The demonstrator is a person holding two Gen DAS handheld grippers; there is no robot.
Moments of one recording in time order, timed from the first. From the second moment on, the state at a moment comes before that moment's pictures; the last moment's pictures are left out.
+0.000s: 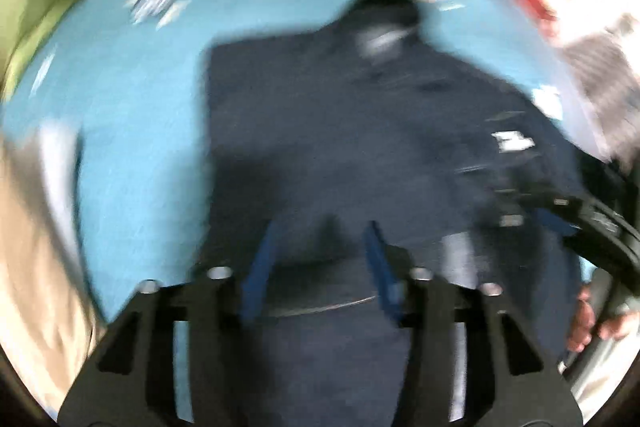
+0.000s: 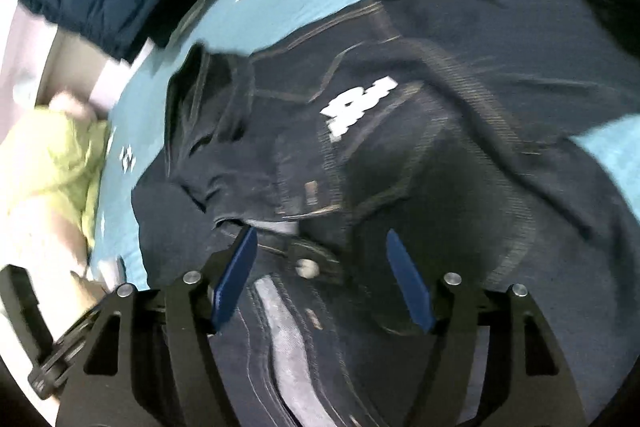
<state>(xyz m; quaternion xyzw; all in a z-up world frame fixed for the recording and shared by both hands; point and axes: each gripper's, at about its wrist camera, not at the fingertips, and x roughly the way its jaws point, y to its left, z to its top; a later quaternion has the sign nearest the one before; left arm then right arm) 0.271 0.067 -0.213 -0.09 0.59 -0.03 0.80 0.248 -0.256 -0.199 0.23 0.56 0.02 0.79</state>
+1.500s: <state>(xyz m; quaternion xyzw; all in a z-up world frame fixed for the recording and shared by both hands) 0.219 0.028 -0.192 -0.05 0.54 -0.04 0.84 0.176 -0.295 -0.157 0.17 0.46 -0.03 0.87</state>
